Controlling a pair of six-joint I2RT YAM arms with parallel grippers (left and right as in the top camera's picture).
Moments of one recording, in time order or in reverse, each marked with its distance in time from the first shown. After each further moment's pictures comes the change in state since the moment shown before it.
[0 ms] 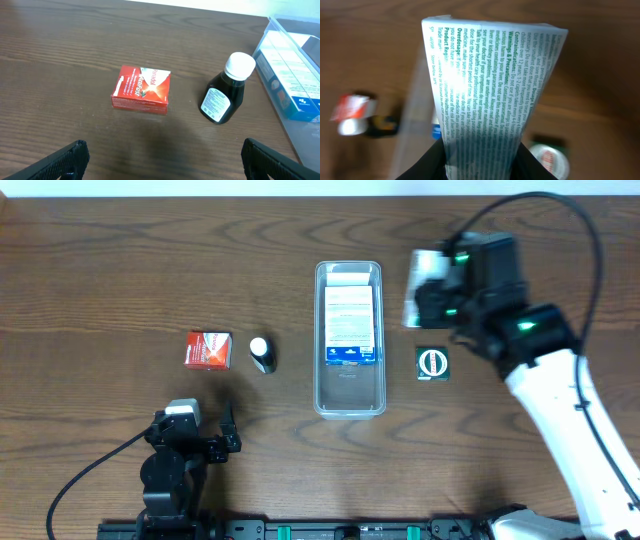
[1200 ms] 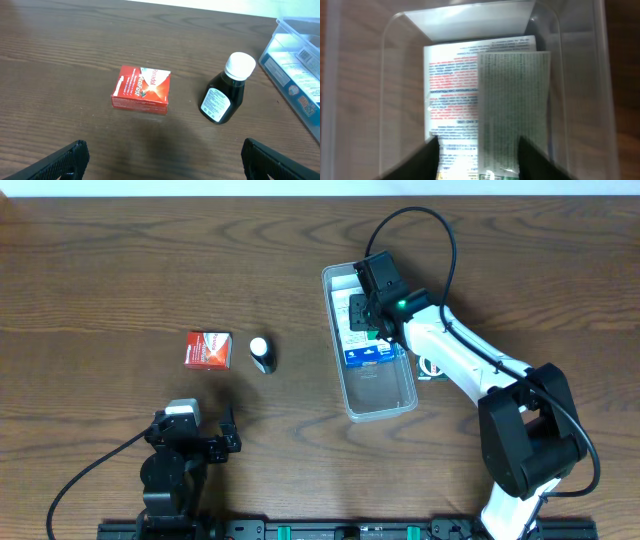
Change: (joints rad) left arm 0.000 0.000 0.000 0.000 0.000 0.000; right arm 0.123 0.488 -0.005 0.285 0.127 0.067
